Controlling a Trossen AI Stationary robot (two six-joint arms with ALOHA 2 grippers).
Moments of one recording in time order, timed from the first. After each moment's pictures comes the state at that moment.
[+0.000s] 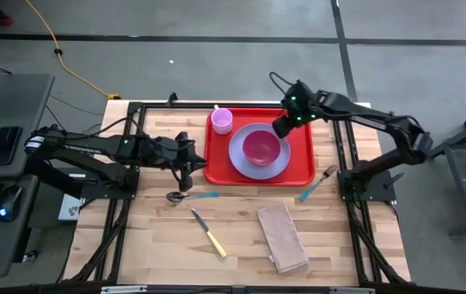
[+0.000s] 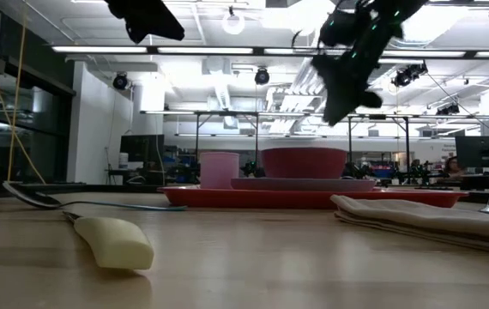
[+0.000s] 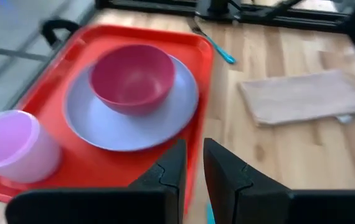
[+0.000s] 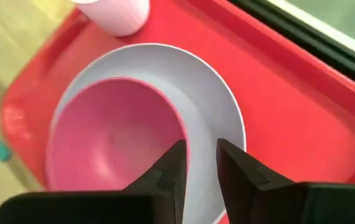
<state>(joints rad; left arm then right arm) -0.09 1.07 0.95 -0.45 -0.22 -0.15 -0.60 1.39 1.13 -0.72 -0.07 0.34</state>
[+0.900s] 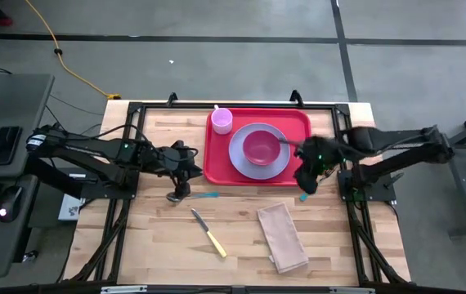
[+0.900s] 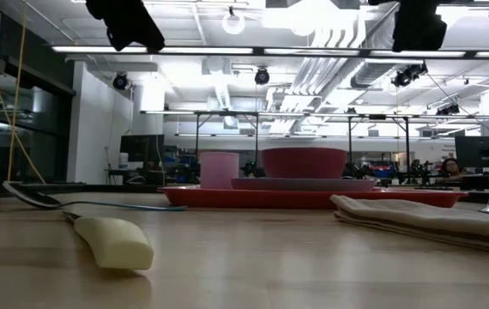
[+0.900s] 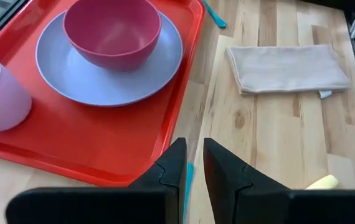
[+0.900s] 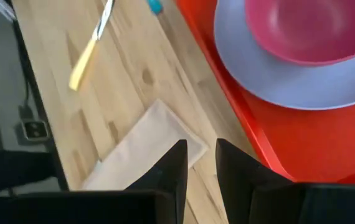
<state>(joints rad) -0.16 1.08 0.95 -0.57 -0.23 -0.32 0.06 1.11 1.13 -1.01 -0.06 0.63</state>
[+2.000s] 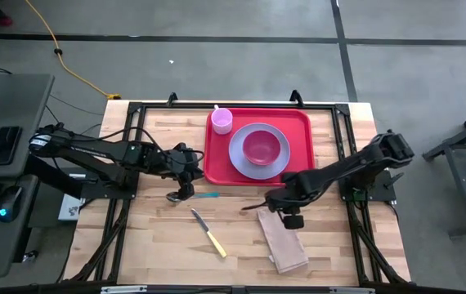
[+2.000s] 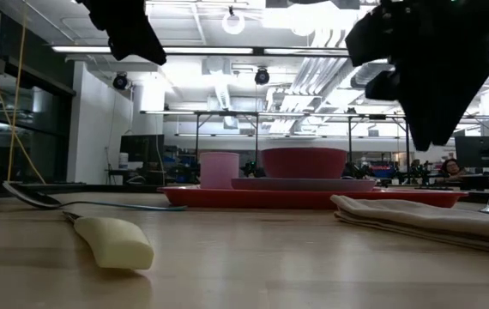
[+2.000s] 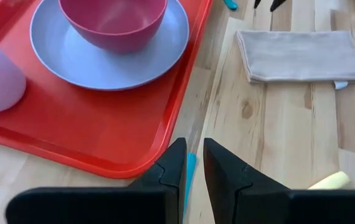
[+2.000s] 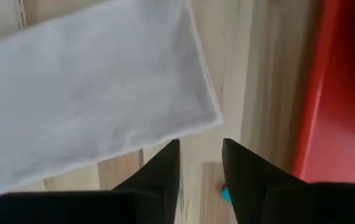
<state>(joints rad) -0.16 1.13 0.95 -0.58 -0.23 -0.36 0.32 1.62 1.13 -0.96 0.01 0.32</state>
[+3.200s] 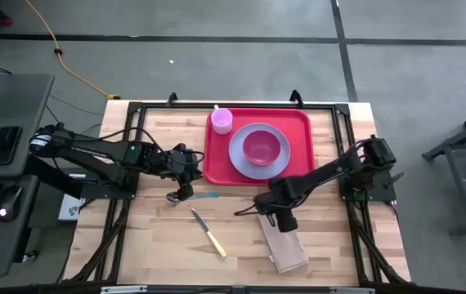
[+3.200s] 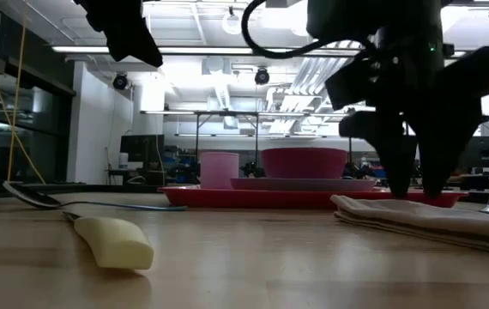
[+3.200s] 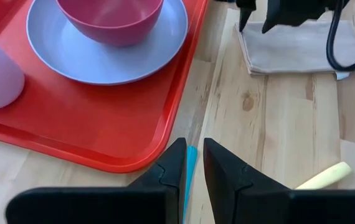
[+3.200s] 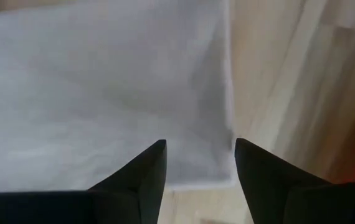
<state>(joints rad) -0.16 1.13 0.95 -0.60 -0.22 -0.35 0.29 1.80 1.13 -0.82 -0.03 0.12</state>
